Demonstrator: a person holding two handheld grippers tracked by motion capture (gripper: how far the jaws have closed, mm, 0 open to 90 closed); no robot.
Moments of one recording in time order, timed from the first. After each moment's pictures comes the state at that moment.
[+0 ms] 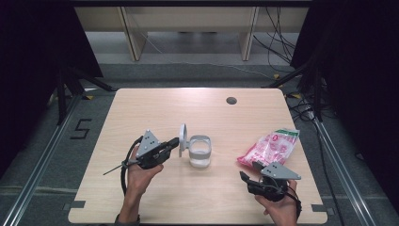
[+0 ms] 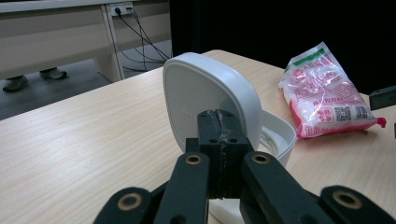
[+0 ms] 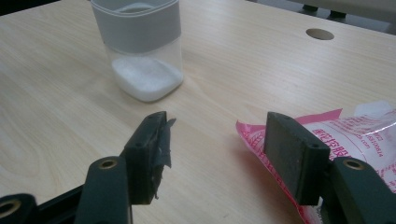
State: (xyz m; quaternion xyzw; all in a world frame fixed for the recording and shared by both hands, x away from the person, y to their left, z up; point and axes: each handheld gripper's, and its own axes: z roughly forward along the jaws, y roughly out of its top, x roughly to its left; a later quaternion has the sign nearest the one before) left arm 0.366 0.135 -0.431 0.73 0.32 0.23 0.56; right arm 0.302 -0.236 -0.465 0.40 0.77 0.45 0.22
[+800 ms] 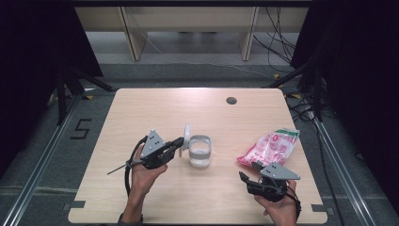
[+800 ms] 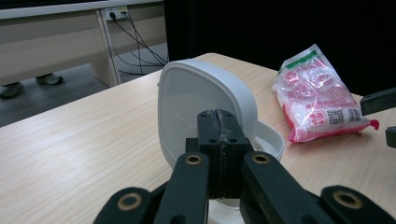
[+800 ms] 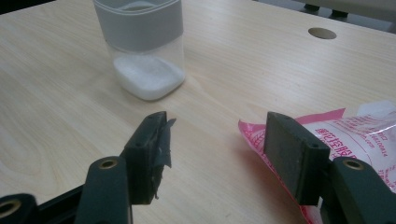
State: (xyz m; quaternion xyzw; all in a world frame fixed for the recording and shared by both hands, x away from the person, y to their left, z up) left arm 0.364 0.121 -0.427 0.73 0.31 0.23 0.56; right arm 0.301 -0.234 -0.466 0.40 0.77 0.45 0.22
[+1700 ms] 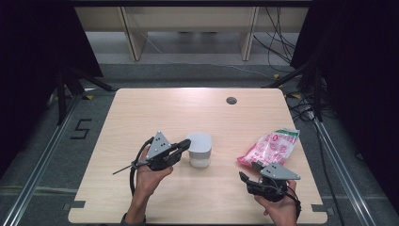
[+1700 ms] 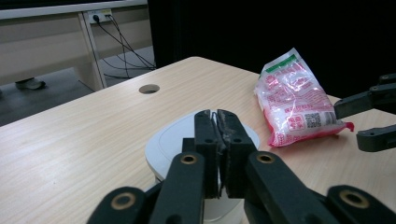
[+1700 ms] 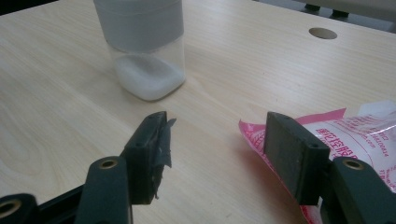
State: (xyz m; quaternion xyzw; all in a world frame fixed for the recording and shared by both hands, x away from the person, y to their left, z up) left arm 0.361 0.109 -0.427 0.73 0.29 0.22 0.58; right arm 0.299 -0.234 -0.466 0.41 0.77 0.45 0.22
